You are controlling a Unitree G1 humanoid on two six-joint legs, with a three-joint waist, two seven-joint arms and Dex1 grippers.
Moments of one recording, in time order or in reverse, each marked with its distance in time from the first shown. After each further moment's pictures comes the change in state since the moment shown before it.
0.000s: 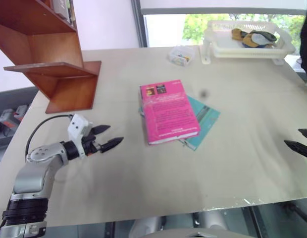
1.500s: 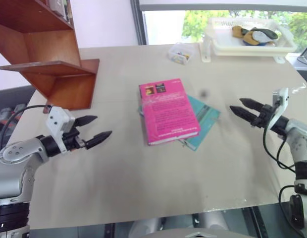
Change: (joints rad) left arm 0.086 0.098 0.165 -0.107 -0.035 -0.059 -0.057; right arm -0.555 0.344 0.311 0.125 0.009 0.127 -0.173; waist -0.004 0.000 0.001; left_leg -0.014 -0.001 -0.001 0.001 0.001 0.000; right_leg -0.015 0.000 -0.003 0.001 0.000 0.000
